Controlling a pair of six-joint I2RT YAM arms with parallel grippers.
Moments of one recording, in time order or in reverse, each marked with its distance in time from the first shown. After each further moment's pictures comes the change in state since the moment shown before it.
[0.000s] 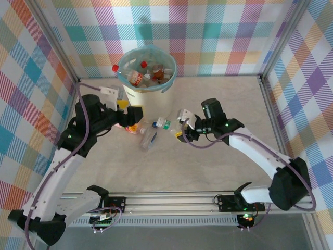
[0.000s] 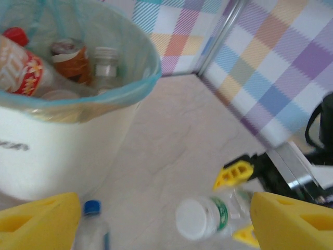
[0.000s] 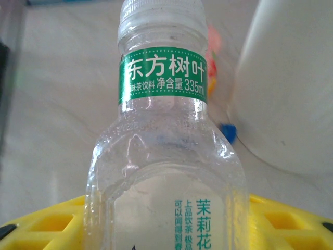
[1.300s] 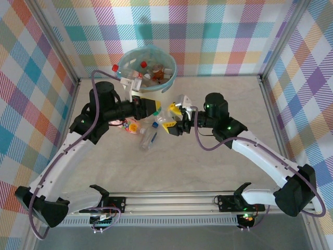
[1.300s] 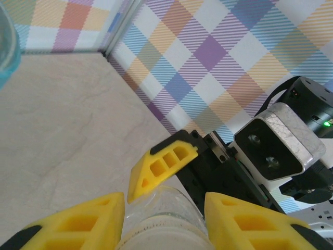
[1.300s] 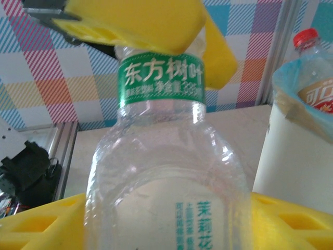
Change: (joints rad) left arm -0.111 0.158 0.138 0.067 0.246 -0.201; right arm 0.089 -0.037 0.092 0.316 -0.065 0.338
